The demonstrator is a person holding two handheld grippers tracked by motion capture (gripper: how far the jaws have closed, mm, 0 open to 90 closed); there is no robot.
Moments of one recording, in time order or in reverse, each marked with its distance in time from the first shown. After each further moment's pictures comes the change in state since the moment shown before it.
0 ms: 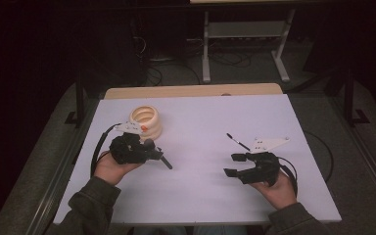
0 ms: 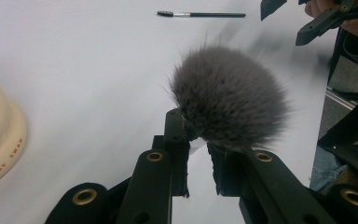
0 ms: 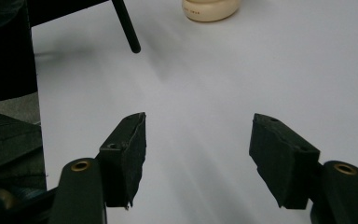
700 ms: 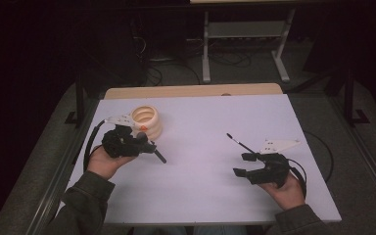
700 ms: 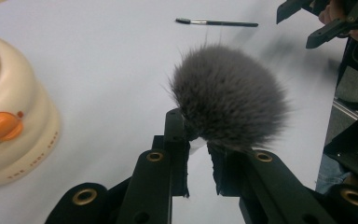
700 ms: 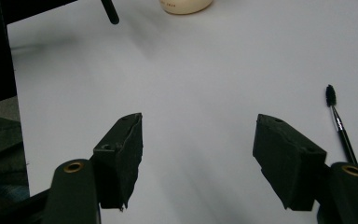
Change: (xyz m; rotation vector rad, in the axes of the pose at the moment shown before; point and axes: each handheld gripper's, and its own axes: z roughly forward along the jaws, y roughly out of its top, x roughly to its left) left arm 0.016 0.005 -0.018 -0.010 0.028 -0.038; right arm -0.010 -0.014 -0.017 0.000 -0.063 0.023
